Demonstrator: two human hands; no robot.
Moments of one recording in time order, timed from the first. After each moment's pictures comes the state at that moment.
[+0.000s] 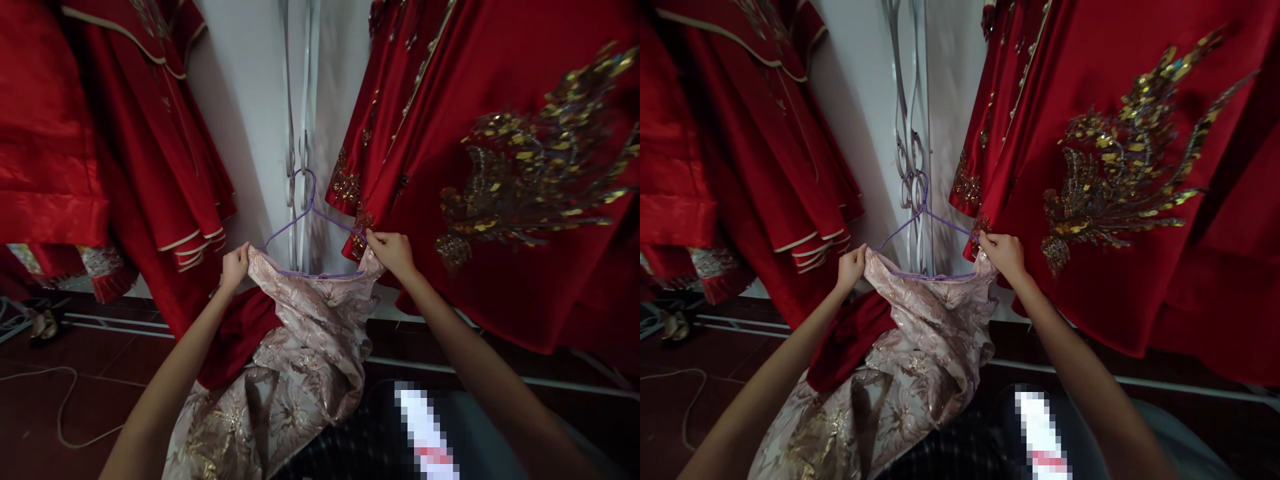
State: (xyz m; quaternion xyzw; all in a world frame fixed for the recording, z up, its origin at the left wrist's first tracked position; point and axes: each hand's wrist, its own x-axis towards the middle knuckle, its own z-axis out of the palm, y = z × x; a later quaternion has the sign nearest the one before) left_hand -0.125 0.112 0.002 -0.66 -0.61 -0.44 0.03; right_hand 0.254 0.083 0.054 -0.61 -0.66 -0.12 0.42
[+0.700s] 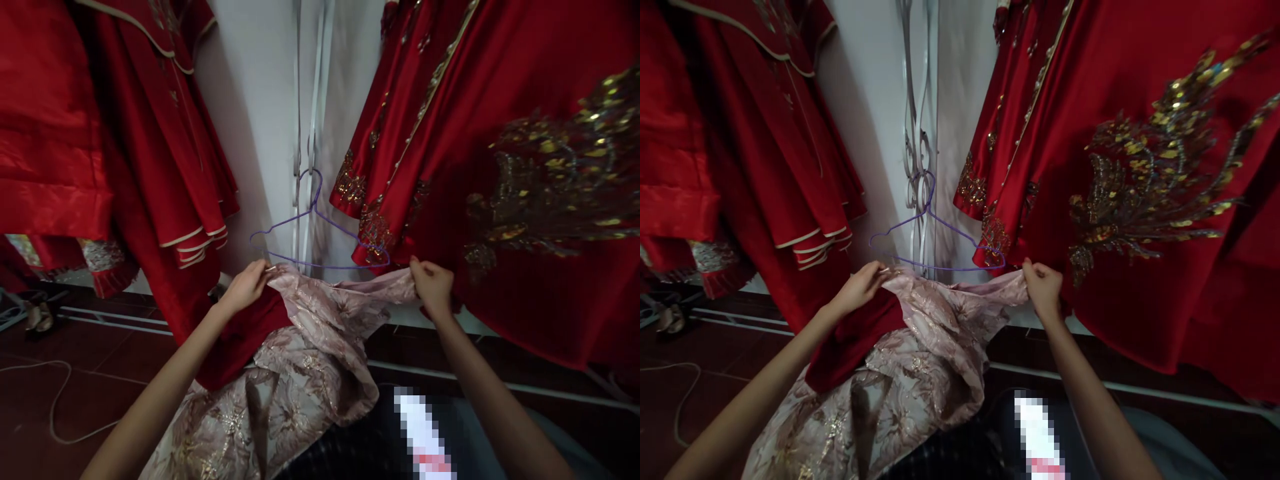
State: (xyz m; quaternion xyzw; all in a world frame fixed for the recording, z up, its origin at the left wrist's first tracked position) left_hand -0.109 0.053 0.001 -0.83 -0.45 -0.32 0.01; right_hand 0.293 0.042 0.003 -0.60 -0.53 -0.02 0.59
